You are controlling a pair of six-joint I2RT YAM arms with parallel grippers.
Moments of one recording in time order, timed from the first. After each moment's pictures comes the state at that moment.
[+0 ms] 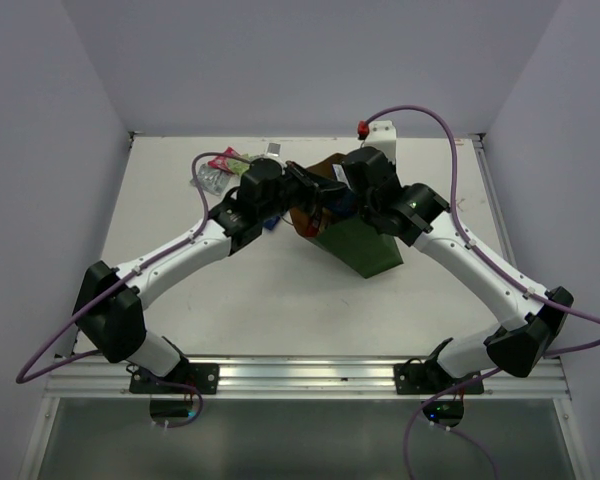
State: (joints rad) left arm -0.70 1.52 1.22 0.09 0.15 -1.57; right arm 0.75 1.42 1.55 -0.77 0.79 0.34
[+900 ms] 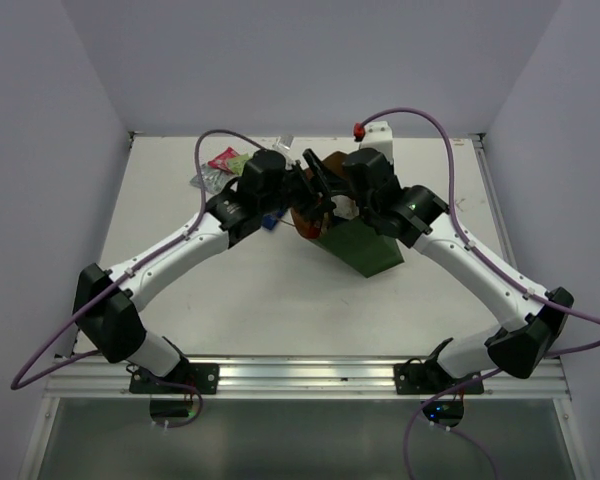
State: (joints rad) left arm -0.72 1.52 1.29 -0.10 0.23 -1.28; right arm 0.75 1.42 1.54 -0.75 0.79 0.30
